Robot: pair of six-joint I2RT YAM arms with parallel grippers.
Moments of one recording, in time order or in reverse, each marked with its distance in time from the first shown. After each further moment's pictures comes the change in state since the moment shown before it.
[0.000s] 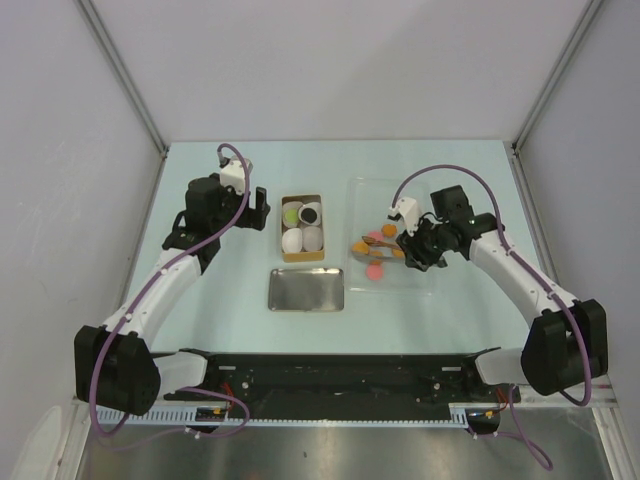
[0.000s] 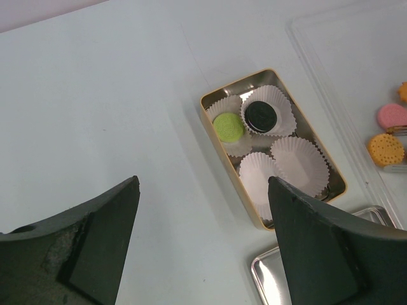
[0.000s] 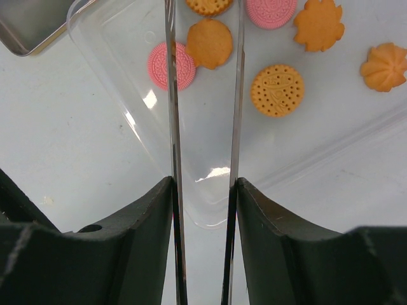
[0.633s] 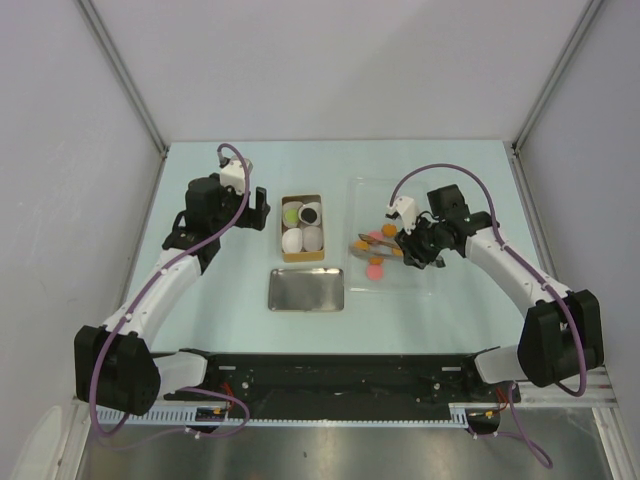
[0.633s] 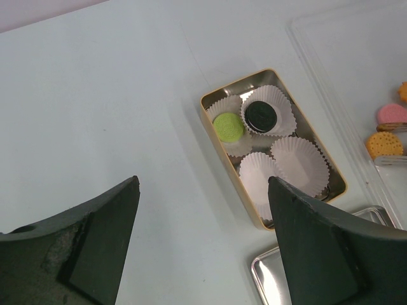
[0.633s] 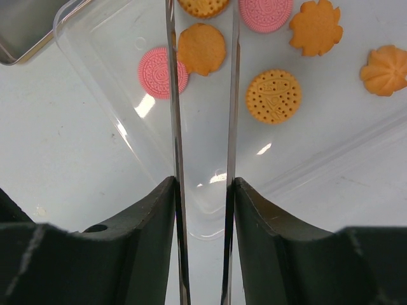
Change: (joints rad) left arm 0.000 0.000 0.000 0.000 0.000 0.001; right arm 0.005 0.049 0.000 0.046 0.009 0.016
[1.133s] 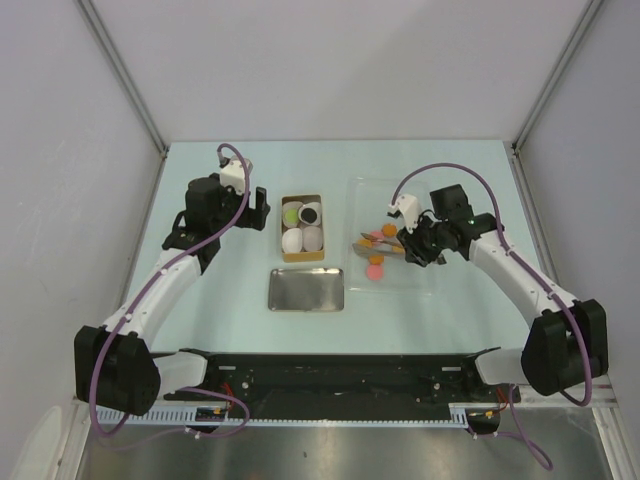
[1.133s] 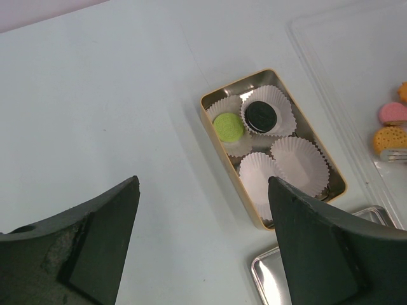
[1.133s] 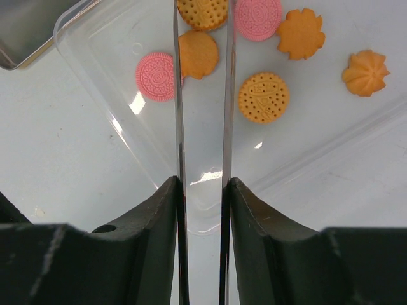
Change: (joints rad) left arm 0.000 -0.001 0.000 0.000 0.000 0.000; right arm 0.004 -0.039 0.000 0.000 0.018 0.002
